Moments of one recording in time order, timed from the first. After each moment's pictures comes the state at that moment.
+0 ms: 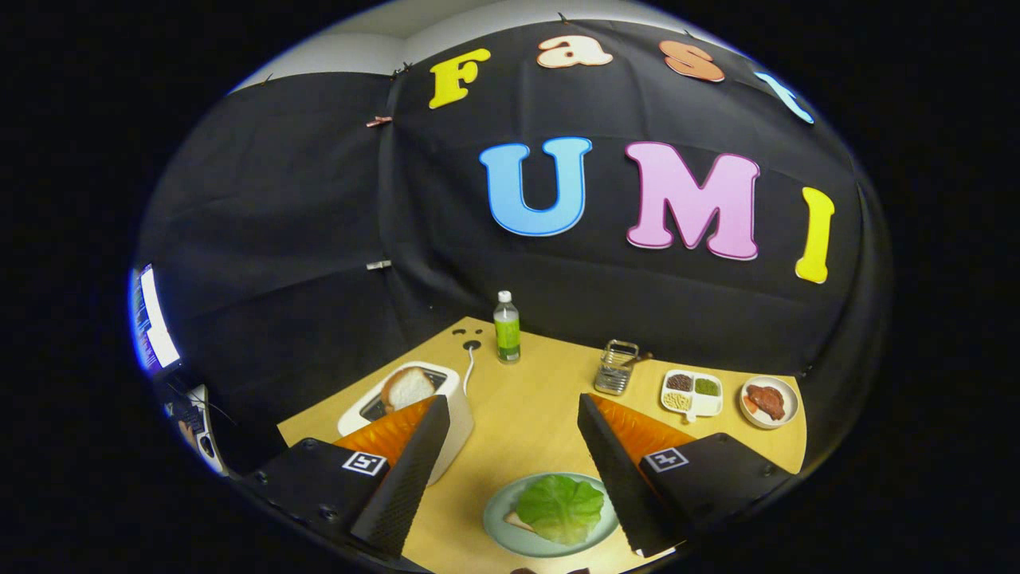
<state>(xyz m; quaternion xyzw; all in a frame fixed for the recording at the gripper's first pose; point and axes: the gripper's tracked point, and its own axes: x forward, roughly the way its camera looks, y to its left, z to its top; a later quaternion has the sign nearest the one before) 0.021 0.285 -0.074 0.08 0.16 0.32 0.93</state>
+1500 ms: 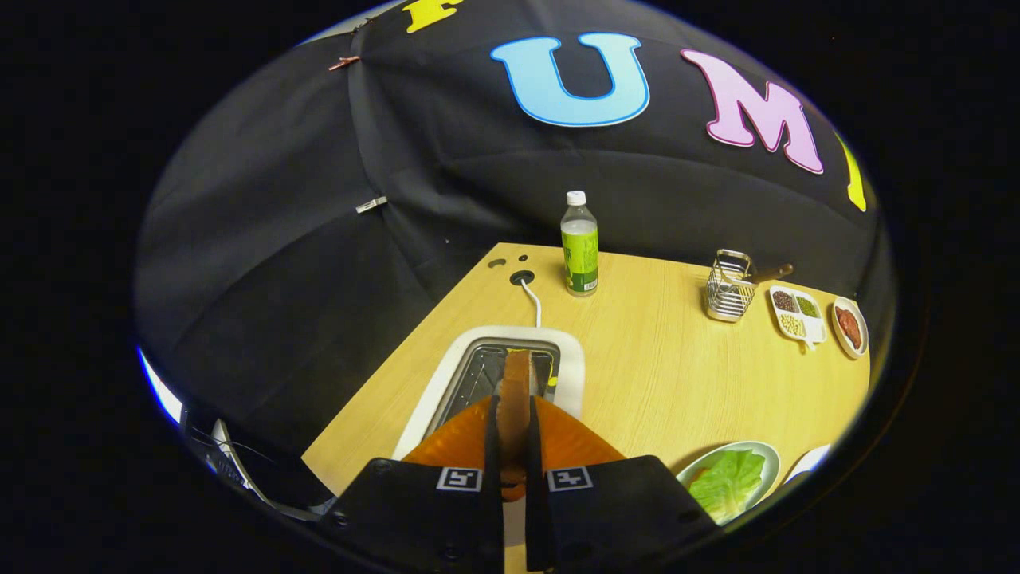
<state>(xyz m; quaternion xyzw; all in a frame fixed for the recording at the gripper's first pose) 0.034 0.492 -0.163 0.11 0.32 0.31 0.89</state>
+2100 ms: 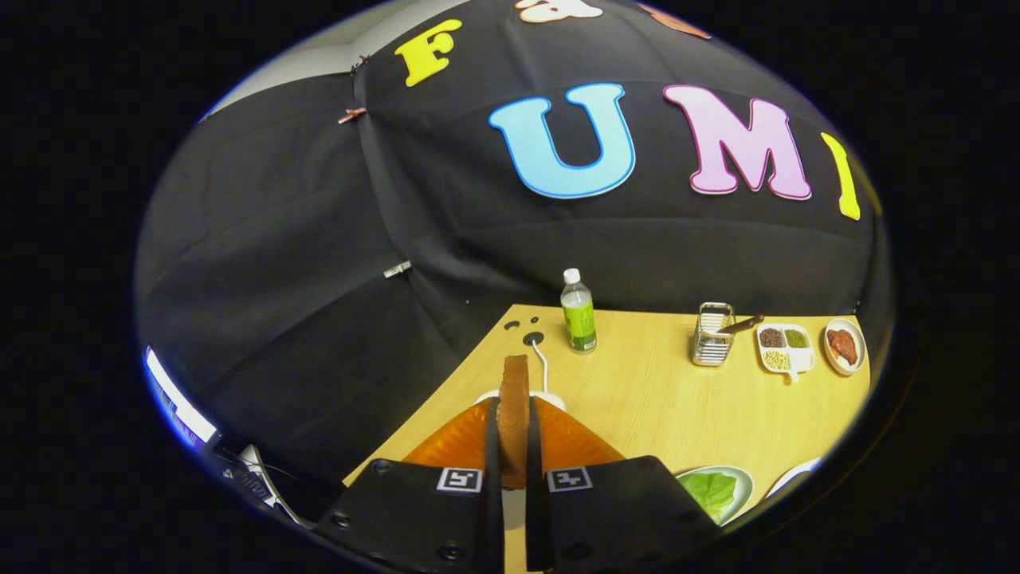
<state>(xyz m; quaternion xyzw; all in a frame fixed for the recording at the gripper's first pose) 0.044 0.417 -0.057 0.17 0.24 0.32 0.90</state>
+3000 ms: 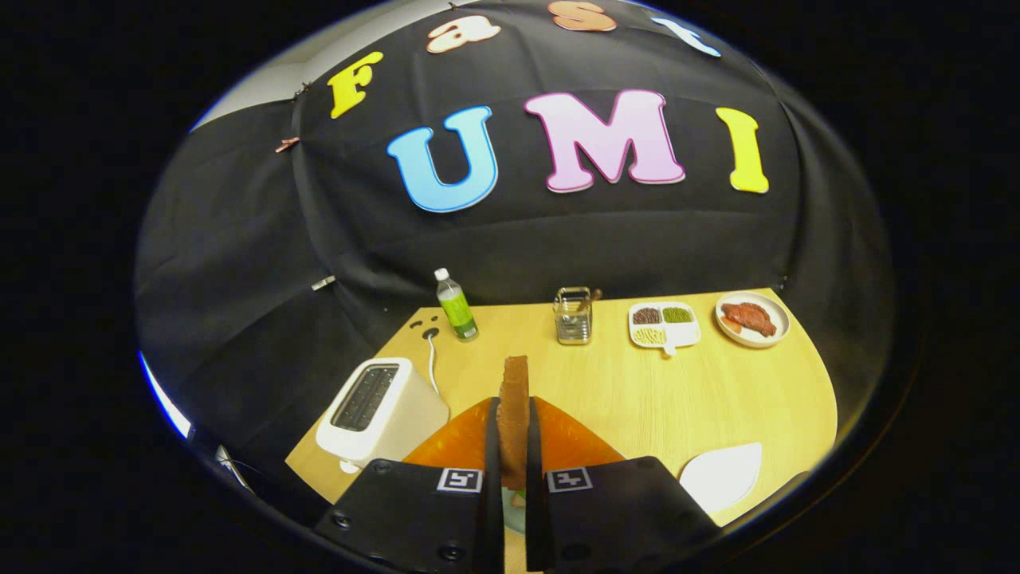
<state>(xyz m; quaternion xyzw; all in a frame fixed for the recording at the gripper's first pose) 0.019 0.224 -0.170 0.18 0.27 0.20 0.93</state>
